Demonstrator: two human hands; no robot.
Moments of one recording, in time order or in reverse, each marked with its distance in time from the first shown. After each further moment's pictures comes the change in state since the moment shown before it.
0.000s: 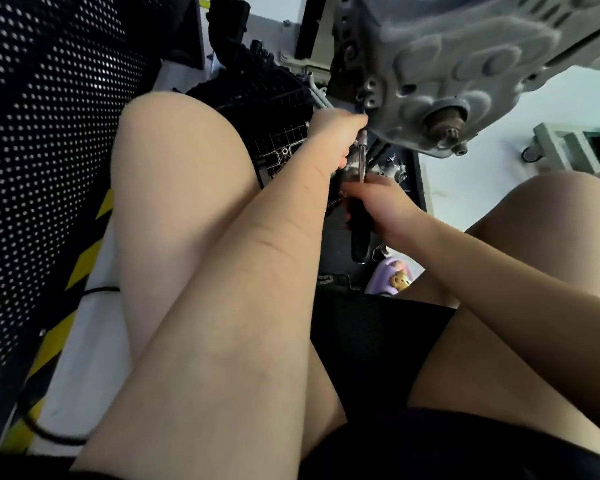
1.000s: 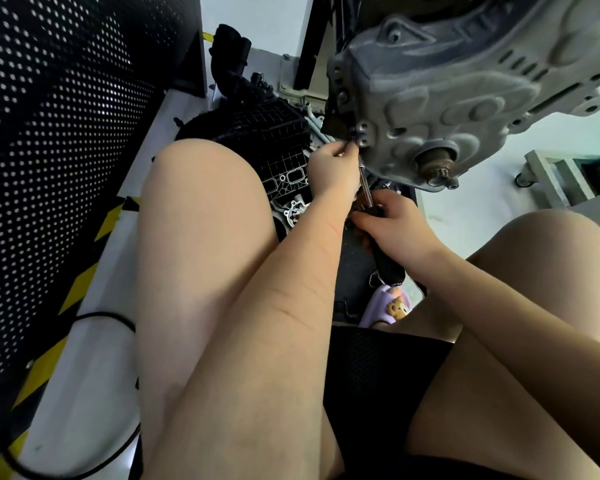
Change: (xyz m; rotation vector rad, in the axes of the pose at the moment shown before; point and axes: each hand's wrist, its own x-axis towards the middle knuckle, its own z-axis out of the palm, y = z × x) left_hand -0.003 -0.008 0.021 -0.182 0.260 0.224; right_hand 0.000 -0.007 -0.024 -0.460 0.103 -0.326
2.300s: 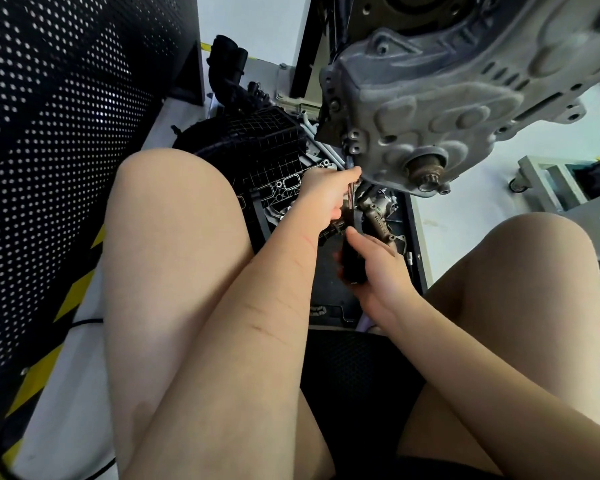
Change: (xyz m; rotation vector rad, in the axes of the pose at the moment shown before) left_hand -0.012 0.002 -0.019 -0.019 -0.305 -0.279; right_hand -0.034 0.008 0.033 1.022 0.158 0.478
